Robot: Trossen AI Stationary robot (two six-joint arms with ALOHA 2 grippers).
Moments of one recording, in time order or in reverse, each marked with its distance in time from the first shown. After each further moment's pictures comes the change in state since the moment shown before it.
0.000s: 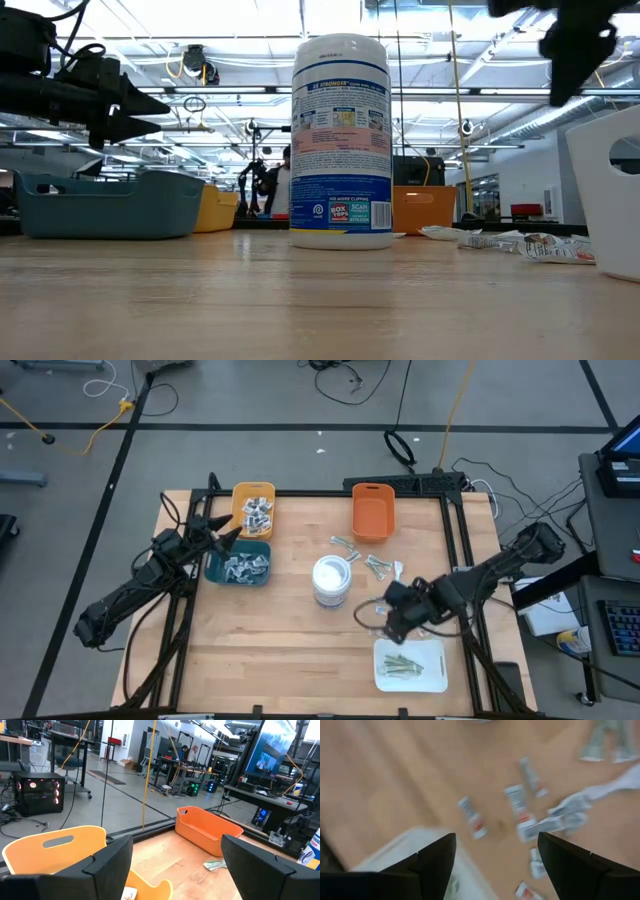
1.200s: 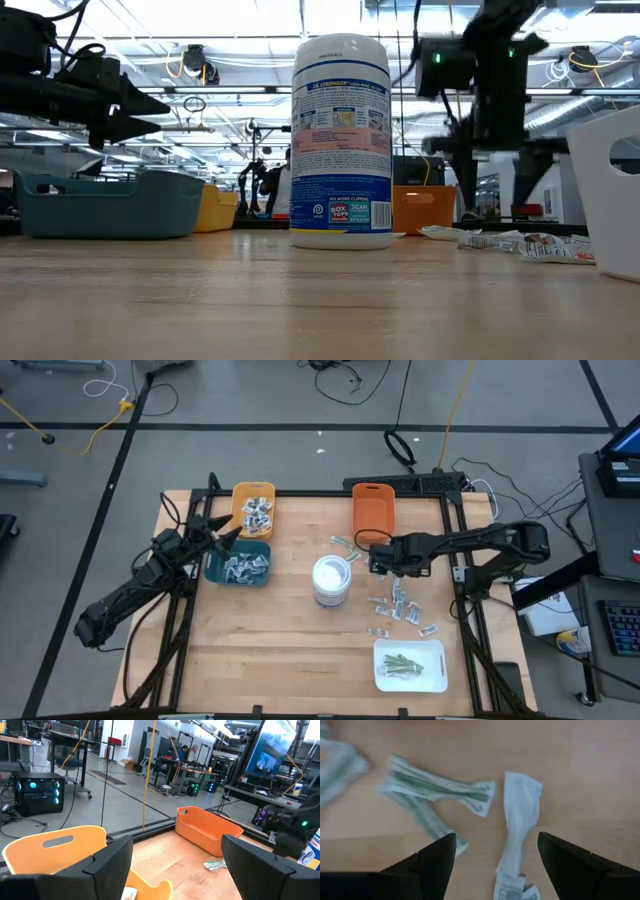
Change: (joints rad) left arm 0.000 0.000 0.000 0.000 0.000 0.000; right arm -0.618 0.107 -0.280 0.152 -0.008 0.403
